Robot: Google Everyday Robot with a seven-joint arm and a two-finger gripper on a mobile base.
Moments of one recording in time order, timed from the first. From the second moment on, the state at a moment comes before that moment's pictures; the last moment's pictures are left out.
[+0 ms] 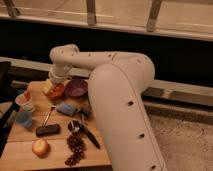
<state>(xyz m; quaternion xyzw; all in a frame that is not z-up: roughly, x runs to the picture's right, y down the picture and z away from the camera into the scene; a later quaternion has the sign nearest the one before) -0.282 -0.022 0.817 -0.36 -0.10 0.41 0.83</state>
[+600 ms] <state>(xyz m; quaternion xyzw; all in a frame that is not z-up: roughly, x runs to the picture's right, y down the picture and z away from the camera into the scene) -0.340 0.005 0.856 -0.41 -0.11 0.36 0.83</state>
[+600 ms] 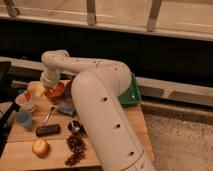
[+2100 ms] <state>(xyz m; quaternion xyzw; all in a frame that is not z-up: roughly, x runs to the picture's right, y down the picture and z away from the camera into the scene) -0.339 0.039 0.922 -0.52 -0.08 0.37 0.76</state>
